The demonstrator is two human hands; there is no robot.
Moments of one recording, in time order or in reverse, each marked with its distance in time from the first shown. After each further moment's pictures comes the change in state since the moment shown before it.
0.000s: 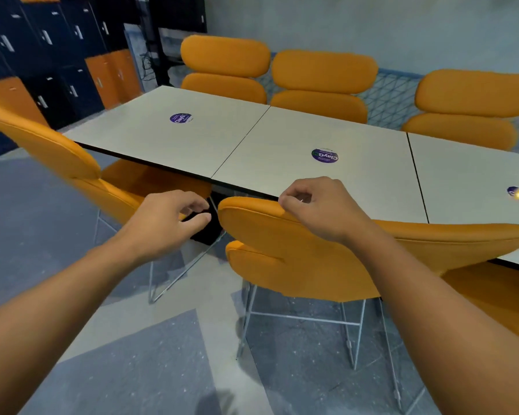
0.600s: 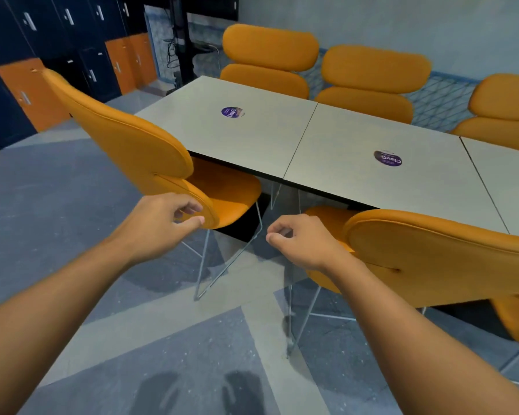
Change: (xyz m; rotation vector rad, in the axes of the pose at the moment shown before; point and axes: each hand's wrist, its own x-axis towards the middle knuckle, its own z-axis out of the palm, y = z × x) left_hand -0.028 -0.278 -0.130 -0.037 -0.060 -0.044; right_hand 0.082 -0.177 0.245 -0.096 -0.233 0.089
